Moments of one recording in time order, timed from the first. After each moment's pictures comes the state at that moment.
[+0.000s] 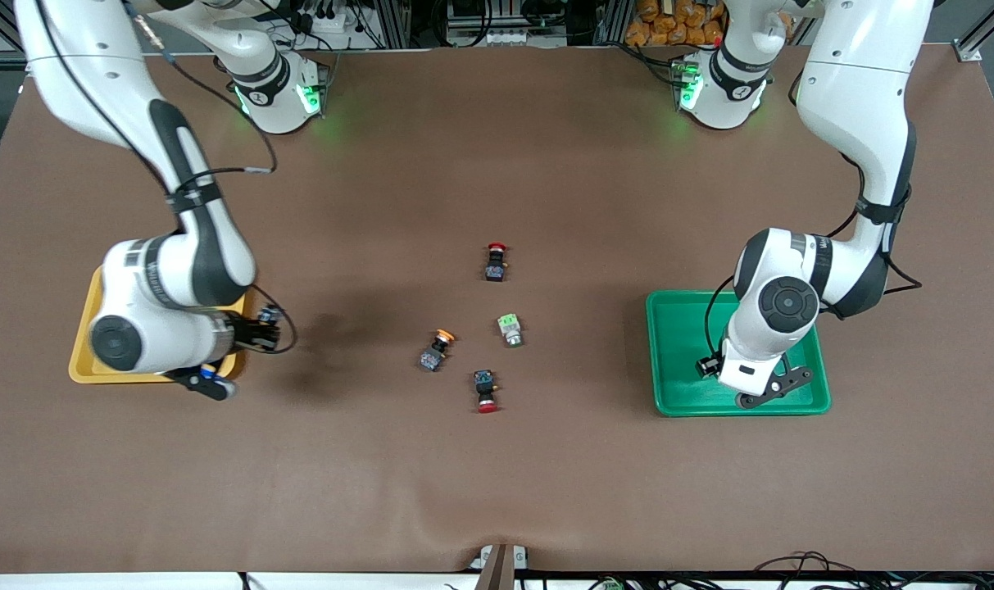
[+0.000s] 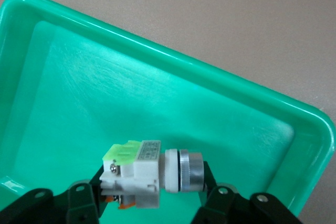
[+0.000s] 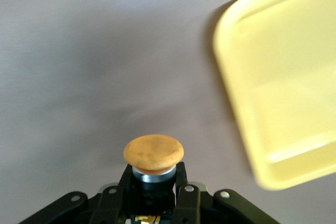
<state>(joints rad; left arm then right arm) -0.24 0.58 0.03 -1.77 0.19 2.33 -0.73 0.09 0.56 -0.03 -1.65 0.10 1.87 0.37</state>
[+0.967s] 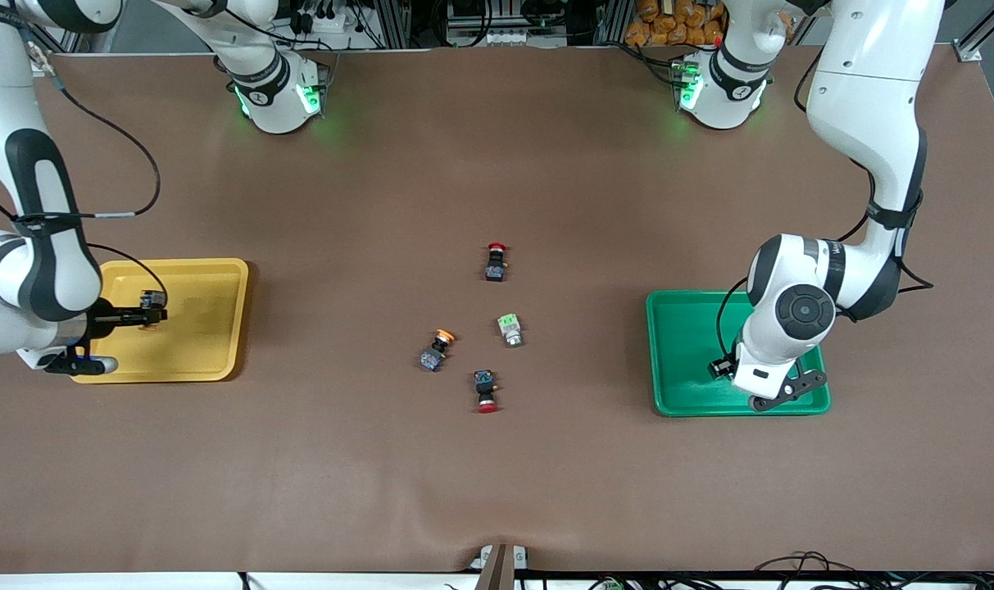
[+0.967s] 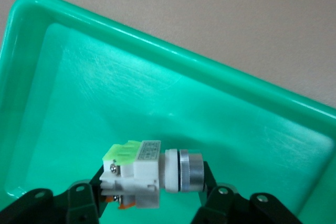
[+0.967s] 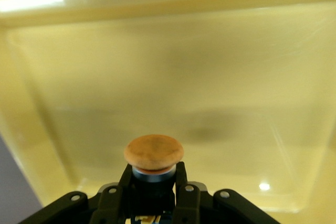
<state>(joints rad) -0.20 0.60 0.03 -1.78 0.19 2.33 -0.69 -0.31 0.62 -0.03 -1.69 0.07 1.92 -0.36</state>
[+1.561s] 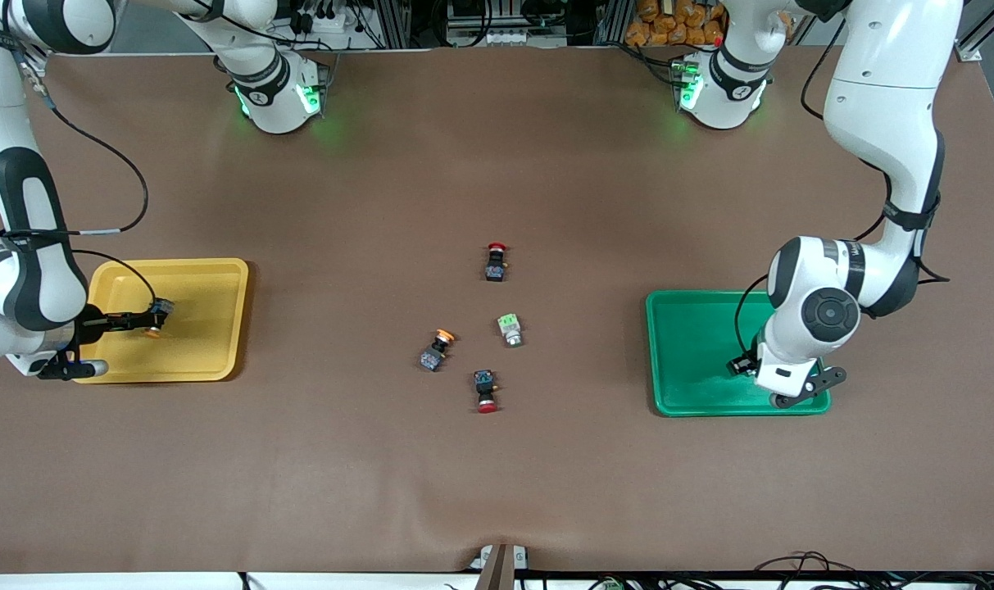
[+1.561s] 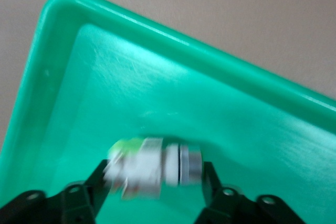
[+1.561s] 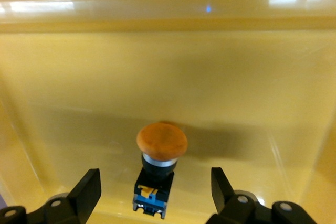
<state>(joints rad) -0.13 0.59 0.02 -1.81 0.19 2.37 -0.67 -0.35 0.69 -0.02 -1.63 0.08 1.92 -0.43</state>
